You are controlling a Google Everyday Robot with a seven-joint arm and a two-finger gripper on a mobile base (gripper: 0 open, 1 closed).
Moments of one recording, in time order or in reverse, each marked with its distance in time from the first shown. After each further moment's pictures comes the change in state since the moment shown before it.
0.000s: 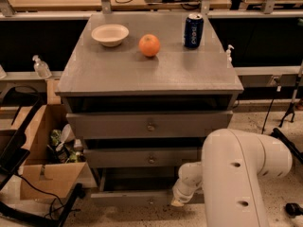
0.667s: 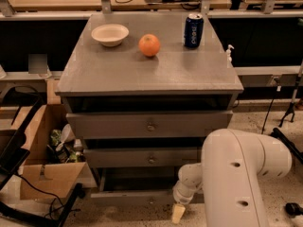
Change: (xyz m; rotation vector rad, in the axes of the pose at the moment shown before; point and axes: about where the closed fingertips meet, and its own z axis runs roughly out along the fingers) arm 0.000 0.000 0.000 0.000 0.000 0.000
